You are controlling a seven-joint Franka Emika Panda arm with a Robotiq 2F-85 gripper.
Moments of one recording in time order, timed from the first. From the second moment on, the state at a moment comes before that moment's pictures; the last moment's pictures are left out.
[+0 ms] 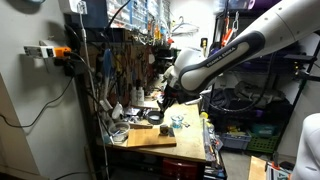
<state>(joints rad) 0.05 -0.16 0.02 -2.41 0.06 2.68 0.17</state>
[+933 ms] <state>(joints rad) 0.05 0.04 0.04 -2.27 0.05 2.70 0.03</state>
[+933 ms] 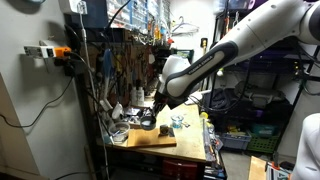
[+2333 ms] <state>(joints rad) 0.08 0.41 0.02 -1.95 -0.06 2.75 -0.01</state>
